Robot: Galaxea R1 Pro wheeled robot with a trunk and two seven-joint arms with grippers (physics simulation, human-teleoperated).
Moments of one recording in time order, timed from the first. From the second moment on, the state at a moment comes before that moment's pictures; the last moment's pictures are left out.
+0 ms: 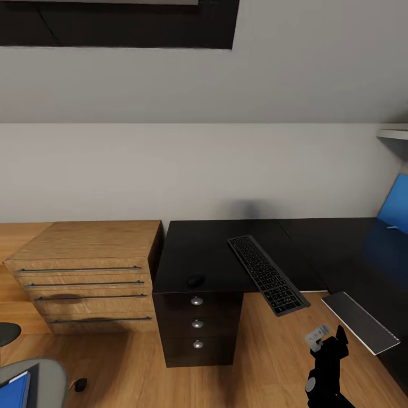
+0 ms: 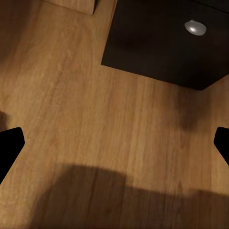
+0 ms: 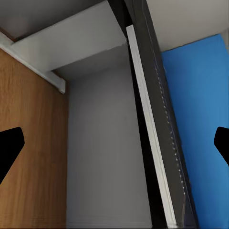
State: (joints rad) left arm -0.25 -0.05 -0.39 -0.02 0.70 -0.58 -0.14; right arm -0.46 -0.11 0.02 -0.33 0.72 0.07 -0.79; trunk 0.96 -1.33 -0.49
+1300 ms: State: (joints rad) left arm -0.25 -0.05 -0.39 -0.02 0.70 -0.58 -0.14; right arm -0.46 -0.12 0.02 -0.31 0.72 0.08 -0.79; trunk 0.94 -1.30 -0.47
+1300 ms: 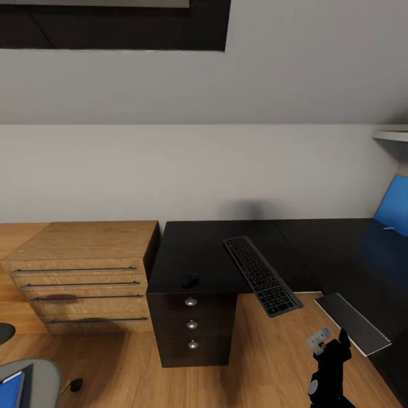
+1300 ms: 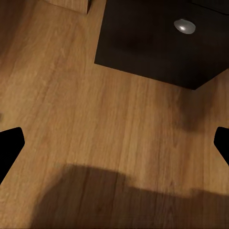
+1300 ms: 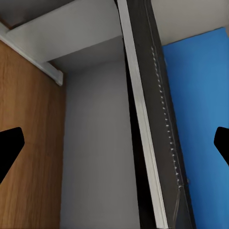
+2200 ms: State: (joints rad) left arm -0.25 -0.05 -0.39 -0.02 0.70 -0.58 -0.14; right arm -0.46 -0.12 0.02 -0.31 0.72 0.08 -0.79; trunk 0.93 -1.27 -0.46
